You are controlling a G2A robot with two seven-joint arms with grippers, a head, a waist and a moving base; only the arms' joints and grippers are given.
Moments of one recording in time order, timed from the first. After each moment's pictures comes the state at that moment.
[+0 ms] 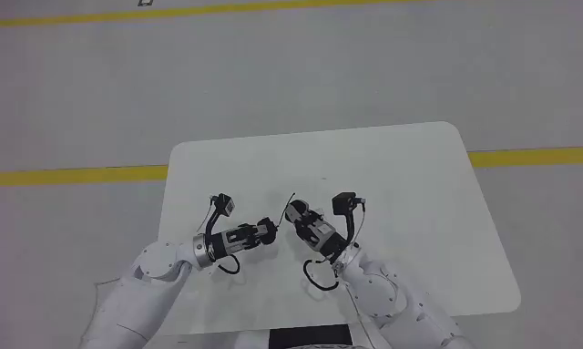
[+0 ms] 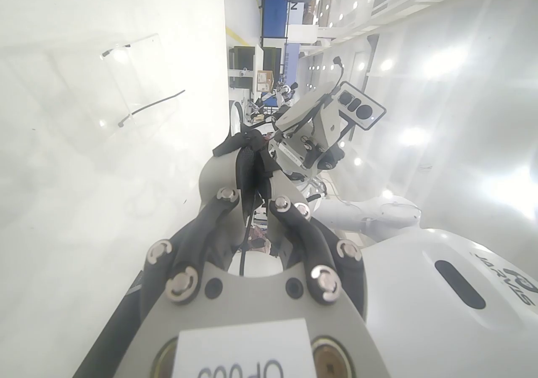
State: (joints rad) left arm 1.53 -1.01 -1.20 -1.51 -0.46 -0.32 -0.95; right arm -1.62 -1.26 0.95 -1.76 -0.59 -0.23 0.02
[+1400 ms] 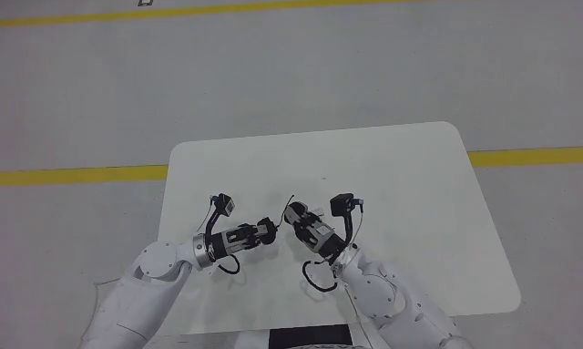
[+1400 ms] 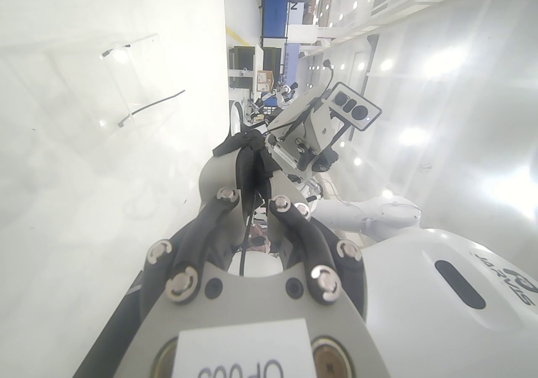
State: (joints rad) left arm 1.53 -1.01 -1.20 -1.51 -0.46 -0.32 -0.95; right arm -1.62 -1.26 0.94 -1.75 -0.59 -0.23 0.02
